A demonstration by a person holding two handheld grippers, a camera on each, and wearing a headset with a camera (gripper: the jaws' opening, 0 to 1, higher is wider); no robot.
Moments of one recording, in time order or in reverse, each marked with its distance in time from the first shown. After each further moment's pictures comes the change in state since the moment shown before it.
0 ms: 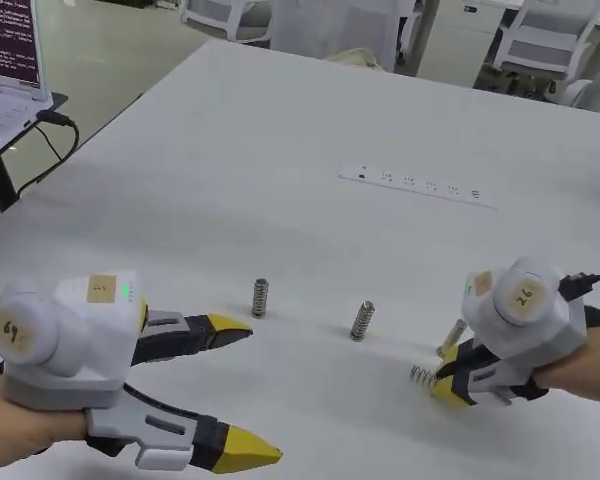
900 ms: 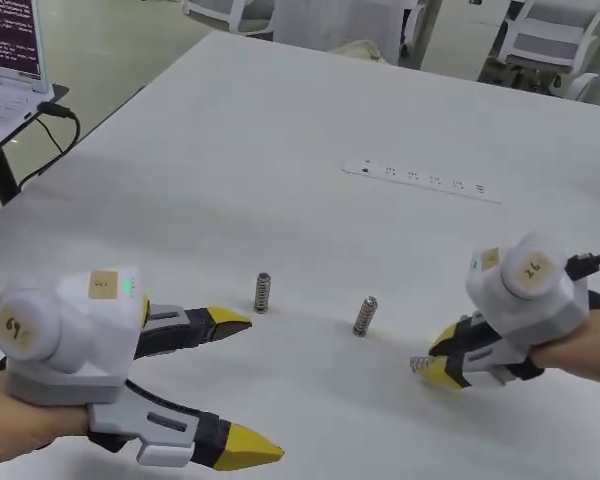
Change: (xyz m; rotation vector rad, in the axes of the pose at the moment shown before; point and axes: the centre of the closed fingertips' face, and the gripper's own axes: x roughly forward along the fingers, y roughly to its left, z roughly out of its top) left arm 0.001 0.003 -0.003 -0.004 -0.003 0.011; right arm 0.001 -0.012 0.012 0.057 -0.065 0.004
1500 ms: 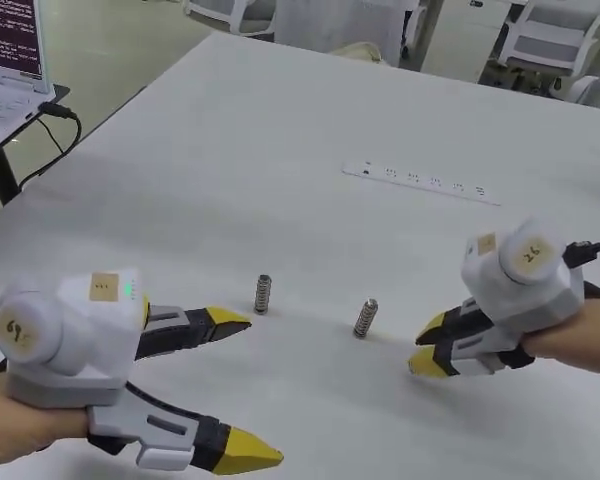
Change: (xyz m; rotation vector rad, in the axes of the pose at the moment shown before) left arm 0.000 0.001 0.000 0.002 -0.001 0.003; right arm -0.002 0.003 0.019 -0.003 -0.045 0.017
